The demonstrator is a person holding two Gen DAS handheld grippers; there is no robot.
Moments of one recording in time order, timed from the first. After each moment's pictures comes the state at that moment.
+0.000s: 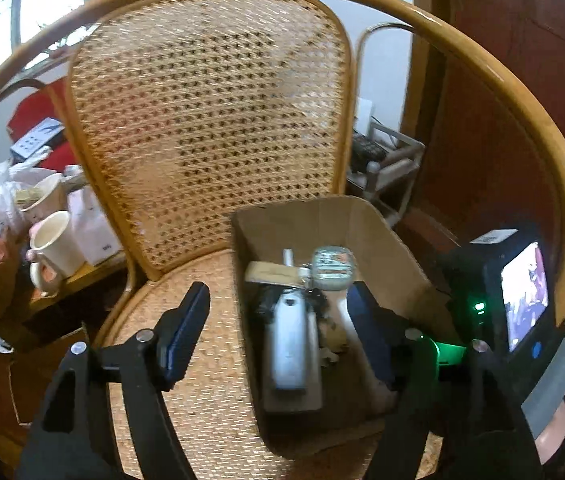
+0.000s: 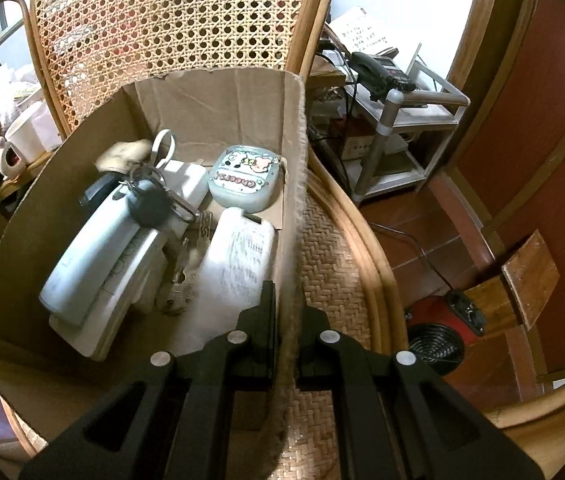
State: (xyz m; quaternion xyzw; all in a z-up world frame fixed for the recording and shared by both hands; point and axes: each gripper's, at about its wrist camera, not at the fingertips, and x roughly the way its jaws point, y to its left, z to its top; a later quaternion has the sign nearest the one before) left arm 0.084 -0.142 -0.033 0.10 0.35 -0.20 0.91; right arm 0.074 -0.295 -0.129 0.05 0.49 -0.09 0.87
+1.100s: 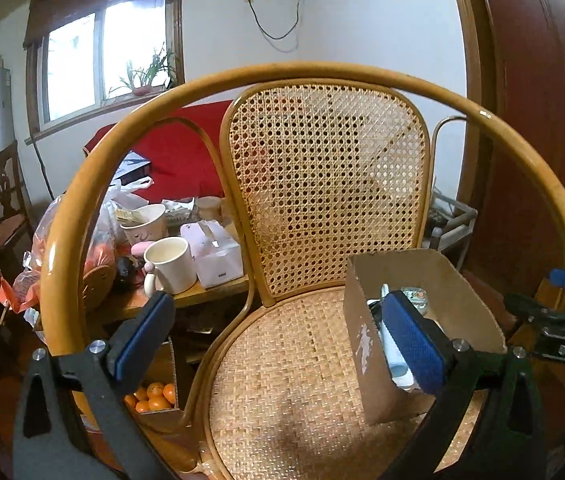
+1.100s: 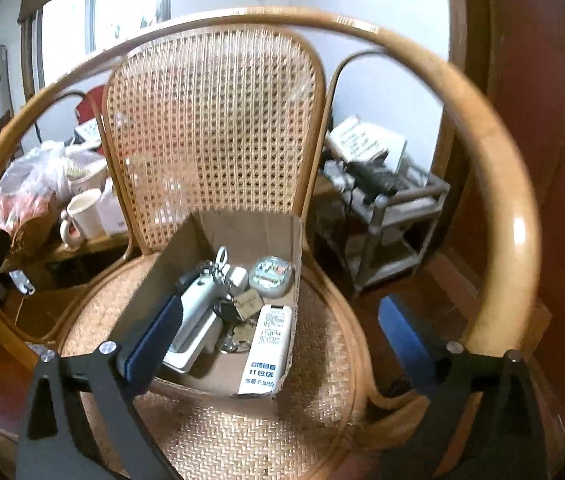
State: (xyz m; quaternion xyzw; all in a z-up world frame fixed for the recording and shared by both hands) left arm 0.015 -0.024 0.016 0.06 0.23 -0.10 0.97; right arm -0.015 -0.270 -0.019 0.04 0.31 -0.08 0.95
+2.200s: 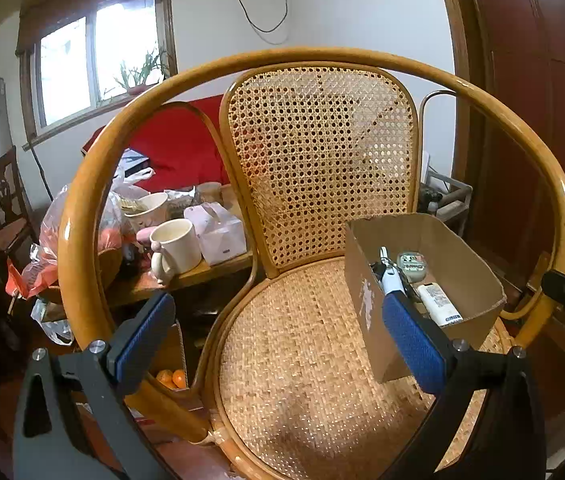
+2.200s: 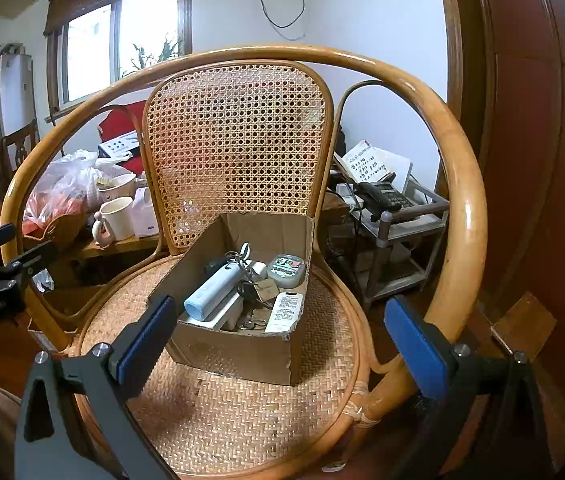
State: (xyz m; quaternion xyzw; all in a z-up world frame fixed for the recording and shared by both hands) left arm -0.017 -0.016 -0.007 0.09 0.24 -0.11 0.96; right arm -0.079 -0.258 -0.023 0.04 0.26 -0.05 0.96
